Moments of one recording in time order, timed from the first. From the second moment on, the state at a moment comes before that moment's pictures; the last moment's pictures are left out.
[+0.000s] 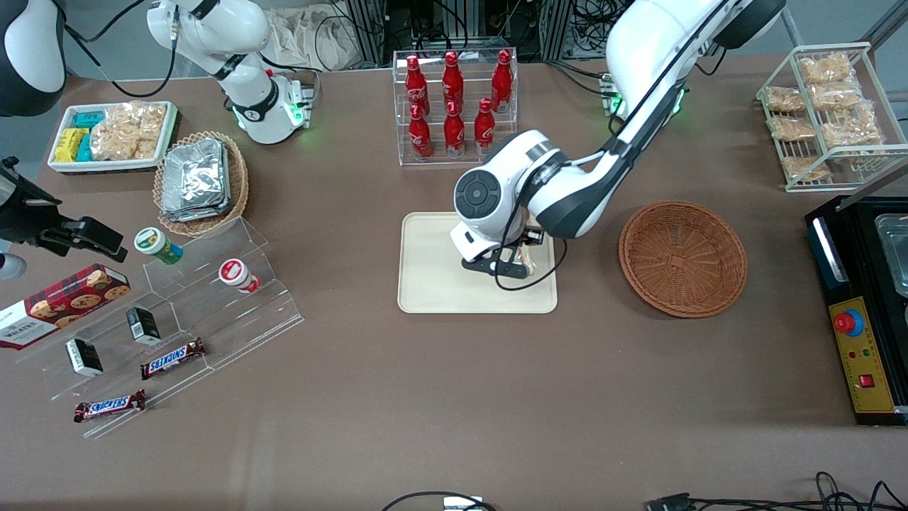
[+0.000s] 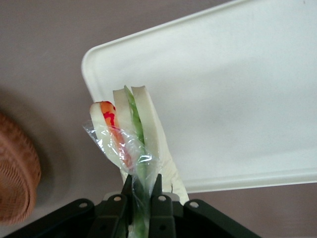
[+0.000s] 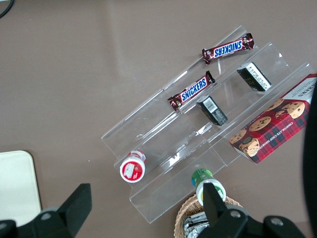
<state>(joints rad) -0.36 0.61 -0.48 -1.56 0.29 1.77 -0.59</state>
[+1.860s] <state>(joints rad) -0.12 0.43 -0.45 -1.55 0.11 1.69 -0.54</state>
